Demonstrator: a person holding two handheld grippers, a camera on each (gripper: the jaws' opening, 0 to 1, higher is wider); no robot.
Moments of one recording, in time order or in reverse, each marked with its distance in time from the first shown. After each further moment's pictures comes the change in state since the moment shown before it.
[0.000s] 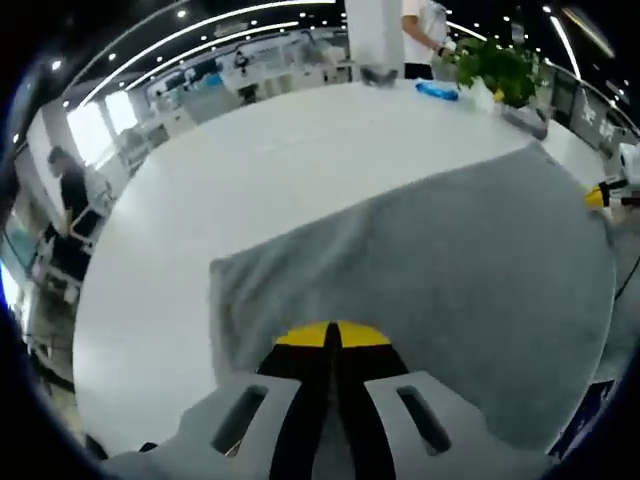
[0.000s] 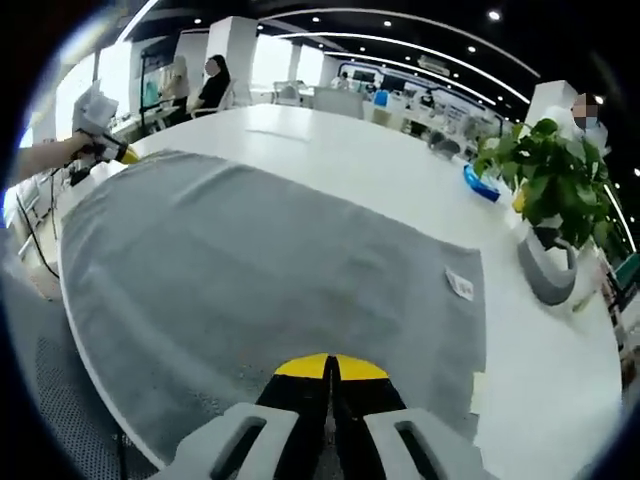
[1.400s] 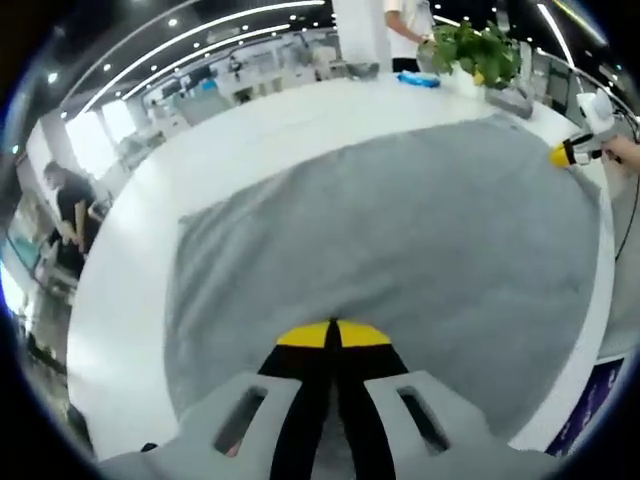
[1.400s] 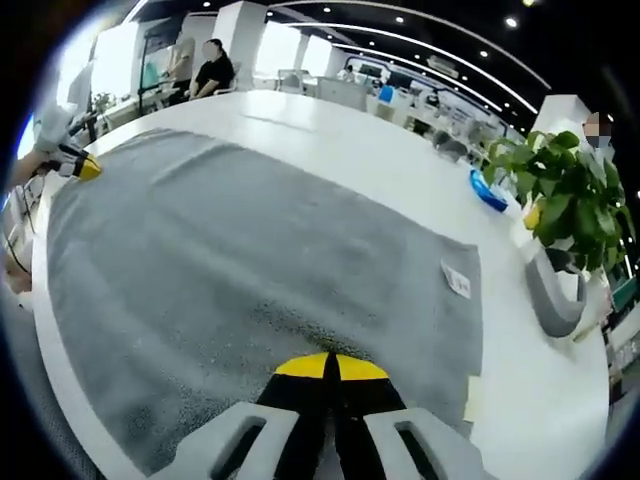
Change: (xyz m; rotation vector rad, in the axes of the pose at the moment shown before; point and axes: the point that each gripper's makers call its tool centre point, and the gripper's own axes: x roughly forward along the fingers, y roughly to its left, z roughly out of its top) left arm 0.012 0.003 -0.023 0.002 -0.018 0.049; right arm 0.047 -0.011 0.029 -0.087 0.017 -0.022
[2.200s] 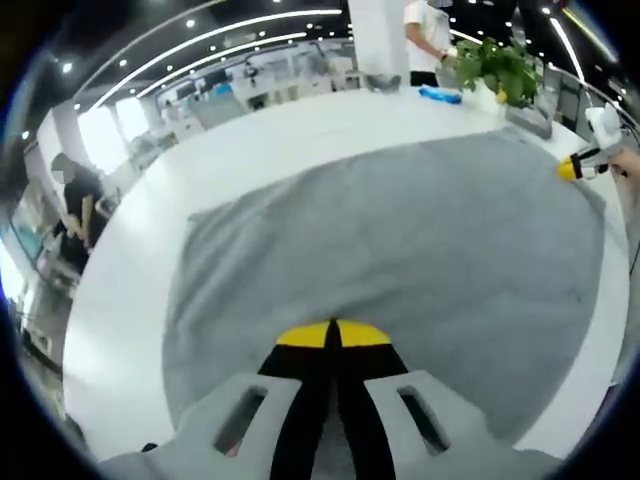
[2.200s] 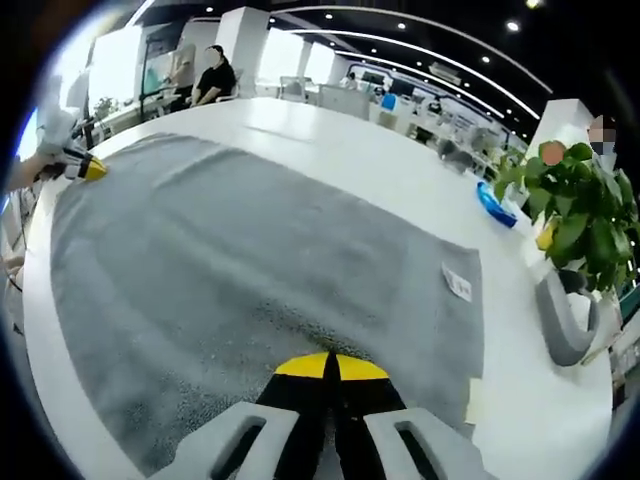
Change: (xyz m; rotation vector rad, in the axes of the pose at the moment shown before) left arm 0.017 0.020 0.021 -0.039 -0.053 0.033; right arm 0.028 -0.005 0.031 -0.011 -0.036 0.014
